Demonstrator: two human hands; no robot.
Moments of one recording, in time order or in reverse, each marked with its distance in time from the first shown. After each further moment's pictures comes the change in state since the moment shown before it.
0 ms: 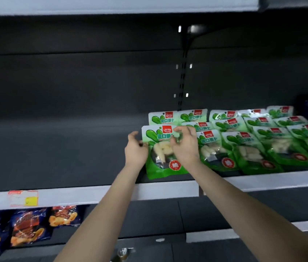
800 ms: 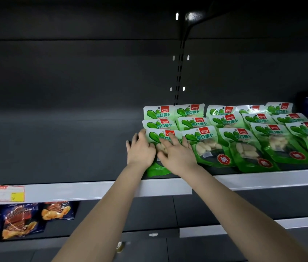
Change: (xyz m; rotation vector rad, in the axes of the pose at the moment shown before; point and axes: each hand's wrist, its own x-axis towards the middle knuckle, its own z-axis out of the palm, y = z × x) left_hand 0.001 -0.009 0.036 0.381 -0.129 0.169; right_hand -0.014 0.020 0.005 -0.590 -0.484 -0.092
